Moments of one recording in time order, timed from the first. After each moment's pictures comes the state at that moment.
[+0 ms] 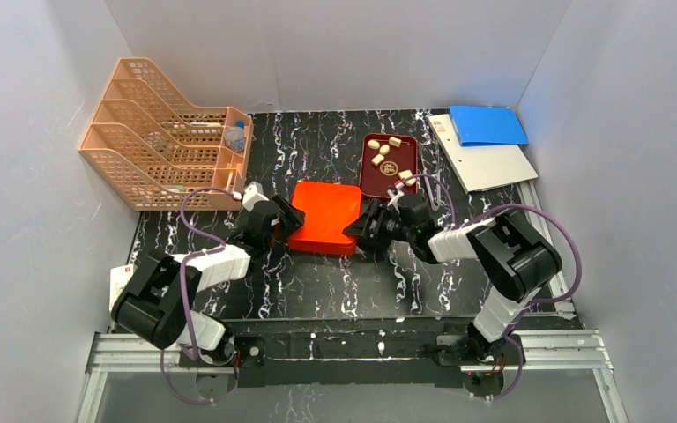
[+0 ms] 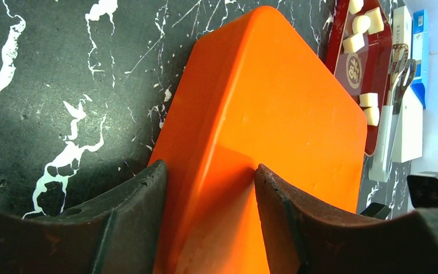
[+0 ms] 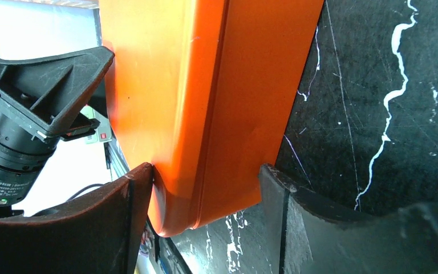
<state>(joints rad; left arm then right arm) -0.49 1.41 0.48 0.38 -0.21 -0.95 0.59 1.72 0.60 0.59 -0.42 0.99</state>
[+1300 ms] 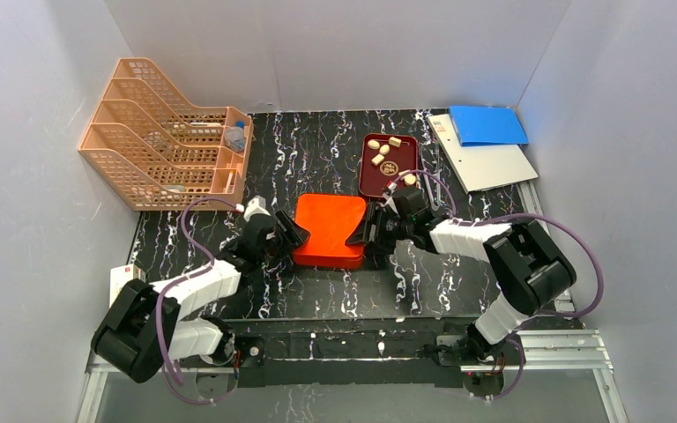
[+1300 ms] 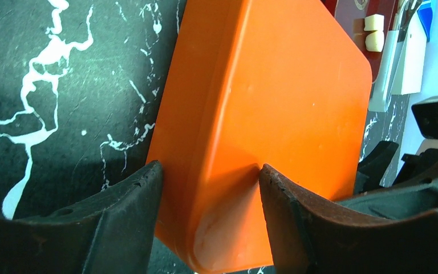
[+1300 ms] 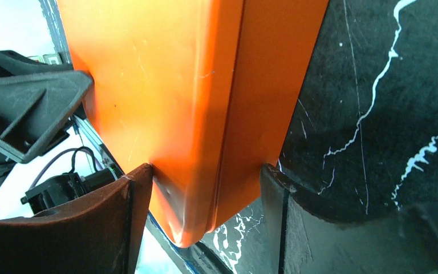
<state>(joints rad) -0.53 1.23 0.41 0.20 -0.07 -0.95 0.61 1.60 0.71 0.13 -0.46 0.86</state>
